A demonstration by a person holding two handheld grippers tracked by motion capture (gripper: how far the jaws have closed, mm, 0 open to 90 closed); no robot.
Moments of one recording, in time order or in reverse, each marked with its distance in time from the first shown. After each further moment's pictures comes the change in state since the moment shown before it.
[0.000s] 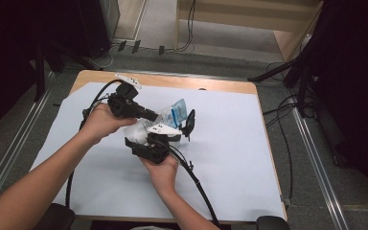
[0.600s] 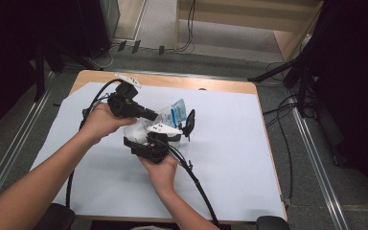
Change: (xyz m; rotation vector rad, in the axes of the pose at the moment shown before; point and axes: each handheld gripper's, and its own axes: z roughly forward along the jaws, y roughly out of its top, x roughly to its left) left arm 0.000 0.001 -0.001 -0.002 0.015 -0.004; right arm 0.000 0.001 0.001 -0.011 0.031 0.037
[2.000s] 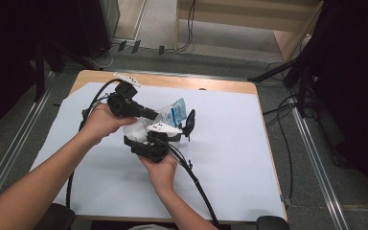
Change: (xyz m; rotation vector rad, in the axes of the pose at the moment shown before) left arm 0.001 -0.001 0.000 -0.014 0.000 -0.021; right arm 0.000 0.002 0.001 0.001 -0.013 0.004
